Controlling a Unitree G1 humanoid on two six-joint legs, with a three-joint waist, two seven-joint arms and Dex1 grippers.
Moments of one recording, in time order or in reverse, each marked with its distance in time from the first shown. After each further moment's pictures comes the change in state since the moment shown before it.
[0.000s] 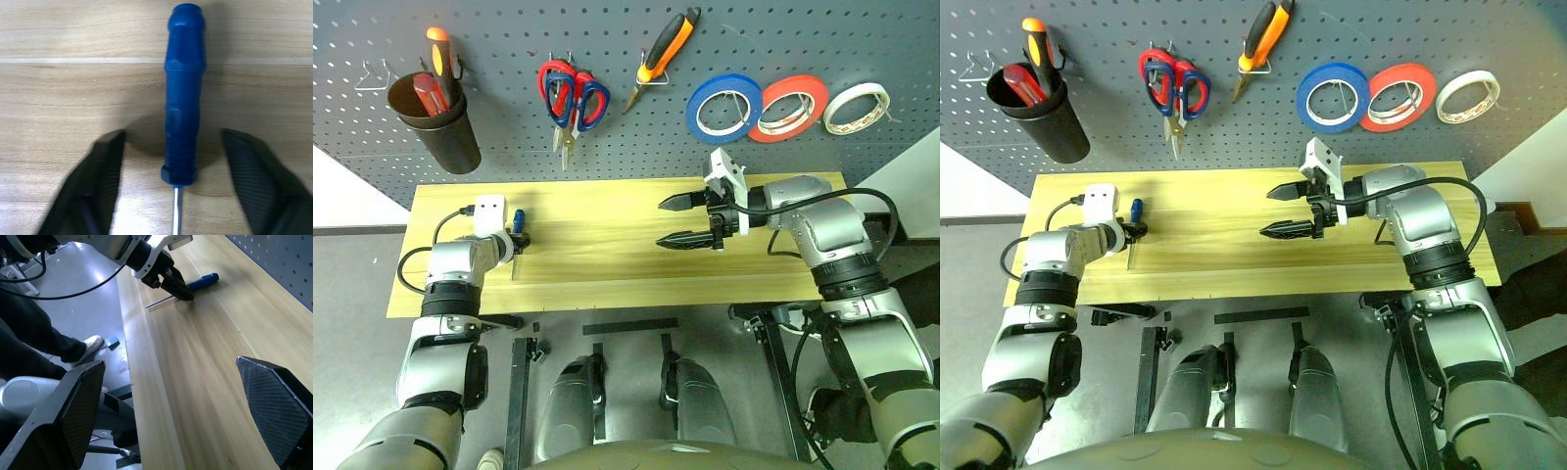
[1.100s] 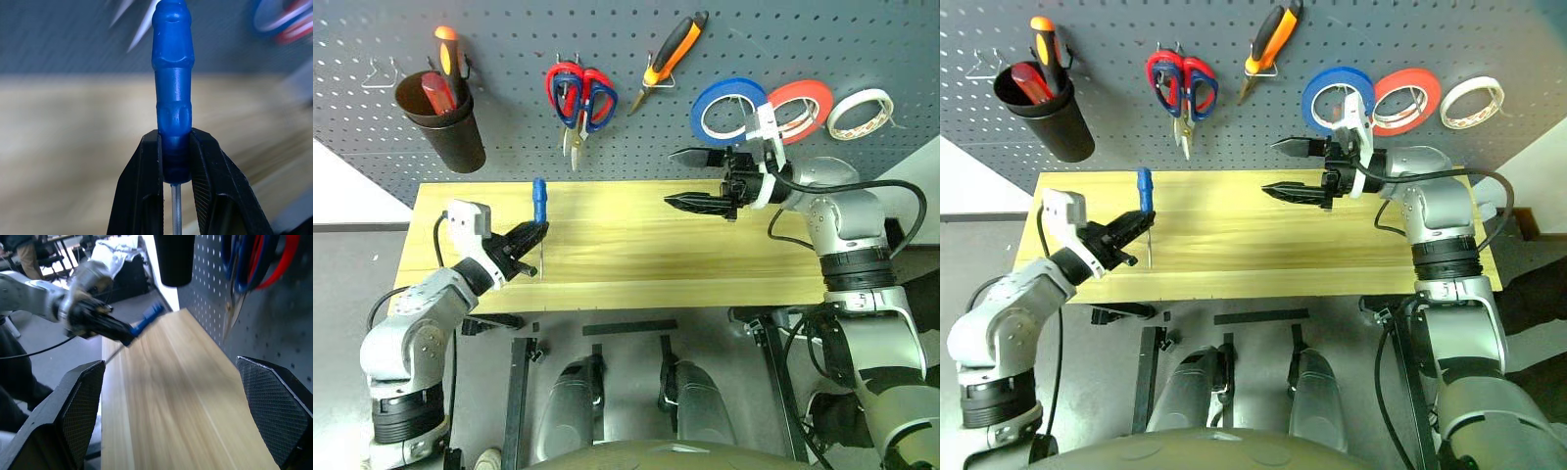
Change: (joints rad) left arm 0.529 -0.022 0.195 -0.978 -0.461 -0.119 -0.428; right arm -0.026 0.030 -0.189 0.027 0.122 -0.126 -0.009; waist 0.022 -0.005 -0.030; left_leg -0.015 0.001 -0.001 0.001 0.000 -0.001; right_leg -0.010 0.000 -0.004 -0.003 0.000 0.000
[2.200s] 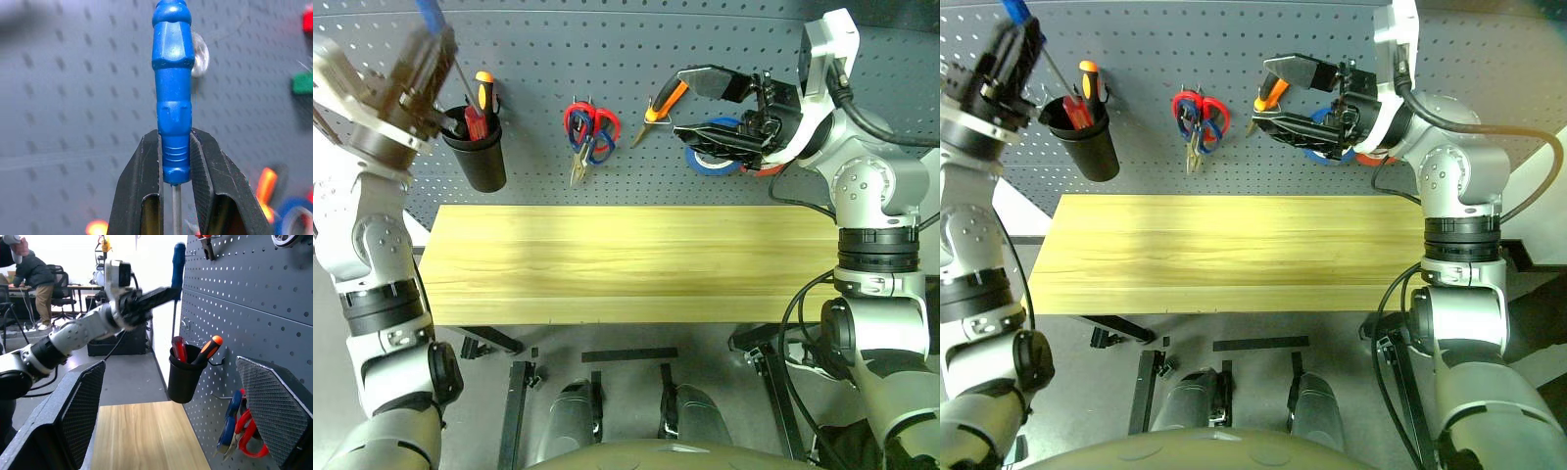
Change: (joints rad) left arm -0.552 0.155 0.051 0.479 0.030 -0.591 -0.047; right arm -0.116 0.008 -0.104 -0.154 0.196 0.122 -0.080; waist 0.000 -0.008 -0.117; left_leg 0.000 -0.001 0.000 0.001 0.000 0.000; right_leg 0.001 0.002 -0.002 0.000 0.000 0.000
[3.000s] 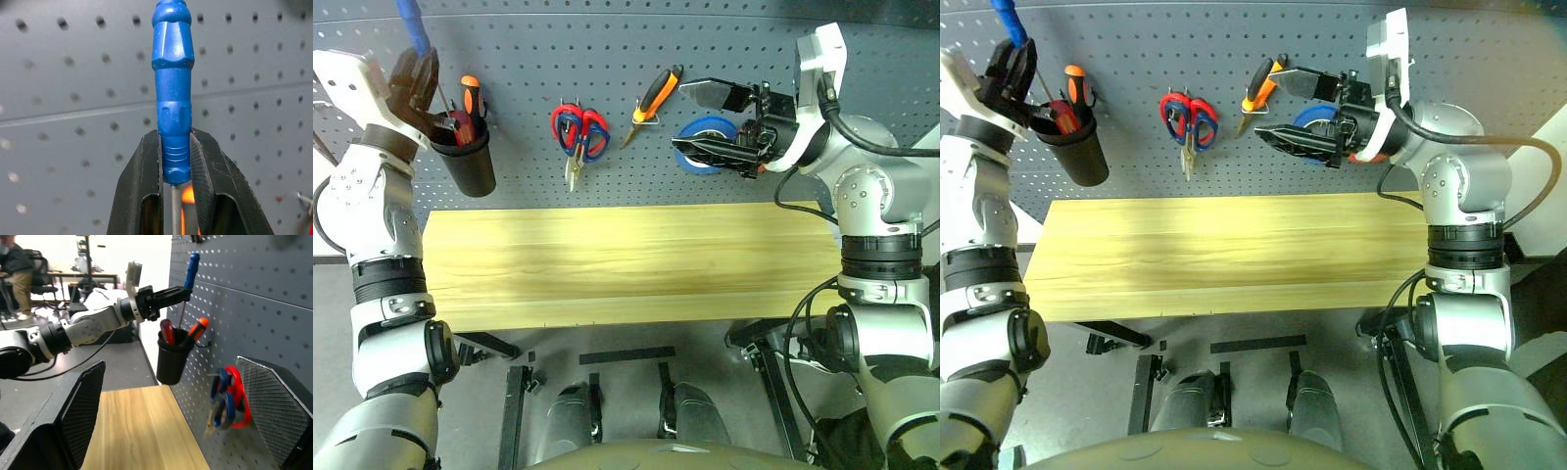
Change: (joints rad) left arm -0.070 0.033 -0.062 0.396 0.267 -0.240 0.135; right arm 0.045 -0.030 0.017 -0.033 -0.031 -0.001 -0.034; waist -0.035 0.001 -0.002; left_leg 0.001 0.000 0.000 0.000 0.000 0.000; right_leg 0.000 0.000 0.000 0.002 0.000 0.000
